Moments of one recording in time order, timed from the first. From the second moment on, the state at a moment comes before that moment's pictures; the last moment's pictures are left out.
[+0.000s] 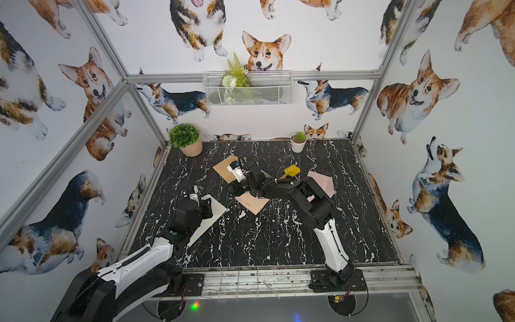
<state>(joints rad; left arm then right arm) -0.43 0.98 0.28 0.20 -0.27 -0.49 0.79 2.18 1.45 0.17 -0.52 0.28</state>
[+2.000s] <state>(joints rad) -0.35 0.89 0.25 0.10 -0.32 -0.55 0.88 2.60 1.93 0.01 -0.82 0.32</state>
